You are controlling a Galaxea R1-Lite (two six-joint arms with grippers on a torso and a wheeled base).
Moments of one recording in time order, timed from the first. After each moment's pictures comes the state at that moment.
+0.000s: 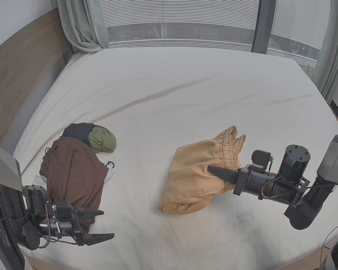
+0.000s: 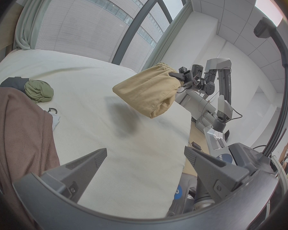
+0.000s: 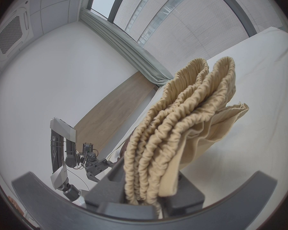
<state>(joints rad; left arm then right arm) 0.03 2.17 -0.02 -1.48 -1.04 0.31 0.47 2.05 -0.44 -1.53 0.50 0.48</state>
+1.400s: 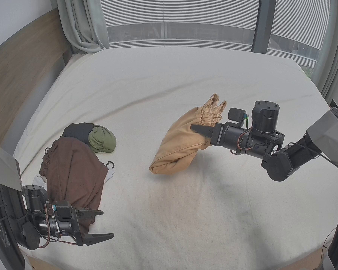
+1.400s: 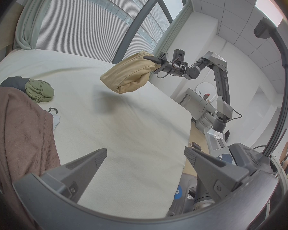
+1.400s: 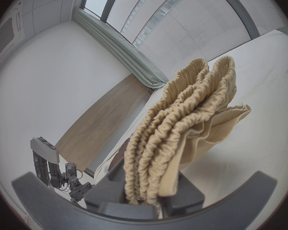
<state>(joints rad) 0.03 2.17 -0.02 -1.48 -1.04 0.31 0.43 2.15 -1.10 -0.96 0.49 0.47</state>
